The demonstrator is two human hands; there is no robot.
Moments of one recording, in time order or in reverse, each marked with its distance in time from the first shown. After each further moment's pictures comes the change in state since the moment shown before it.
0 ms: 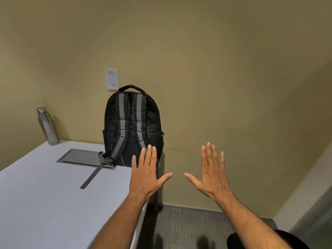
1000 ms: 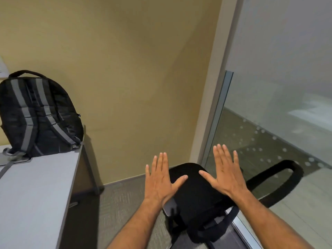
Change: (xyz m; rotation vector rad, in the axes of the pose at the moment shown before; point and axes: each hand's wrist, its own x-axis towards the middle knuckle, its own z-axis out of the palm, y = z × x) left_hand -0.275 0.320 -0.070 -0.385 -0.266 0.364; right_hand -0.412 0.173 -0.201 -0.307 -0.127 0.477
